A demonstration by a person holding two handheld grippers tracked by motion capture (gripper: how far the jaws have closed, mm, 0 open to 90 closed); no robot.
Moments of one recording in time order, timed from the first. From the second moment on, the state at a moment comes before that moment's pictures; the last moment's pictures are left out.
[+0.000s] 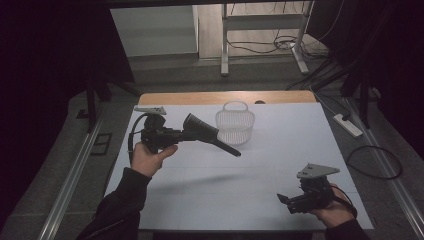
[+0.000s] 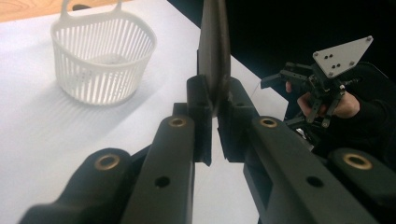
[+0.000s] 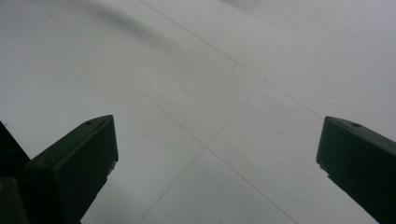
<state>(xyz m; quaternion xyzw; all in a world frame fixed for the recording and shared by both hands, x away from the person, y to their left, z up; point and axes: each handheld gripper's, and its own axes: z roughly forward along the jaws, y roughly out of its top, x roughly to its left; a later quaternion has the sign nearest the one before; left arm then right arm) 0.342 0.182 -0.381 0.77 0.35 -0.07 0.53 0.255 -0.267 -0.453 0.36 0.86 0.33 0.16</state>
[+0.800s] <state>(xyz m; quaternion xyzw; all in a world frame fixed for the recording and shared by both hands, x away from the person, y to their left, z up) 0.355 0.192 -0.366 0.76 0.37 -0.06 0.53 0.237 -0.305 -0.443 0.44 0.82 0.31 0.17</state>
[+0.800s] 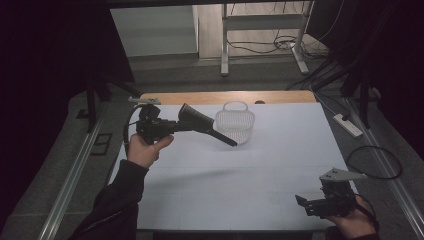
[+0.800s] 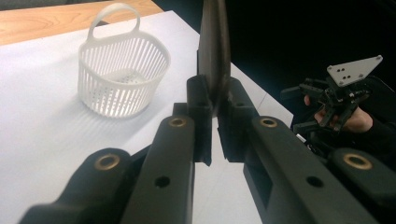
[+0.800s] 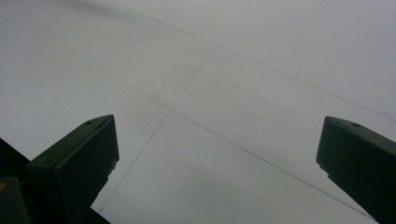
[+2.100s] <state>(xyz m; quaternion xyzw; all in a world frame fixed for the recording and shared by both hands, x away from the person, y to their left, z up) 0.400 0.186 -0.356 0.75 0.40 -0.03 0.53 0.236 -0.307 -0.443 0.45 0.82 0.32 0.17</state>
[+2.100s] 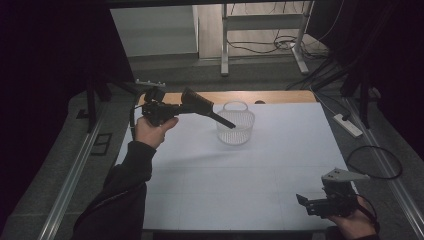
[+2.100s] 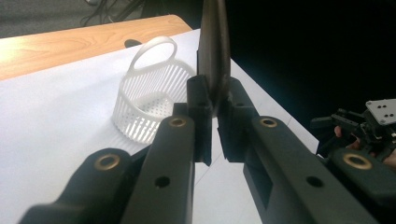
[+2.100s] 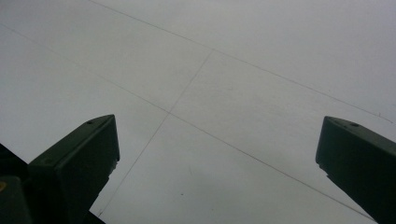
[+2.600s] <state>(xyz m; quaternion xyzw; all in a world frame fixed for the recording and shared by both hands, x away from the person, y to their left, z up) 0.415 0.176 -0.359 0.75 0.41 -0.03 0.52 0.236 -0.308 -0.443 0.45 0.82 0.32 0.17</state>
